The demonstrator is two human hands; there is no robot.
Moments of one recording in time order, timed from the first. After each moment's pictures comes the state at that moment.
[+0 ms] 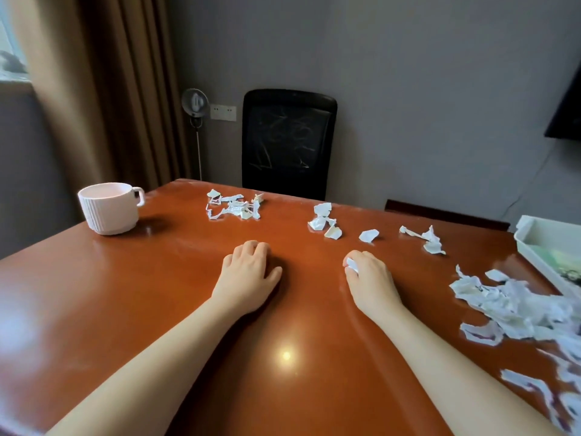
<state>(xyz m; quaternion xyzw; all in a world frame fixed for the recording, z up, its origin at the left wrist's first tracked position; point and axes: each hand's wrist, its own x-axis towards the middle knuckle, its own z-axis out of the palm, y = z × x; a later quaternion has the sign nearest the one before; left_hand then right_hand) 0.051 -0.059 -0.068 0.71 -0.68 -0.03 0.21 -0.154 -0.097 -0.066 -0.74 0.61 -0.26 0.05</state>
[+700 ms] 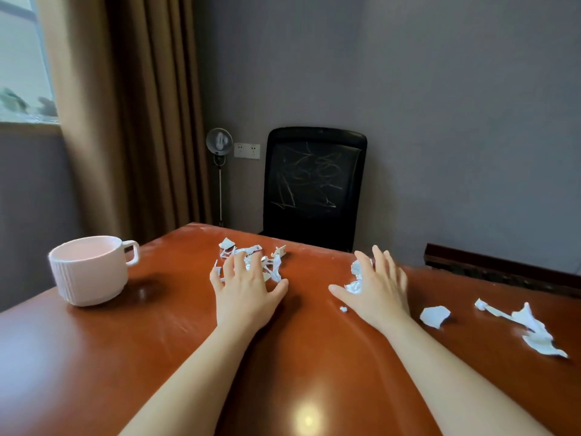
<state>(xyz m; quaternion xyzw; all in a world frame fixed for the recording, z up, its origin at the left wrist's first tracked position) 0.109 -0.193 -0.070 0.80 -0.54 0.08 0.24 -0.091 -0.264 -0.067 -0.78 0.59 -0.21 -0.04</state>
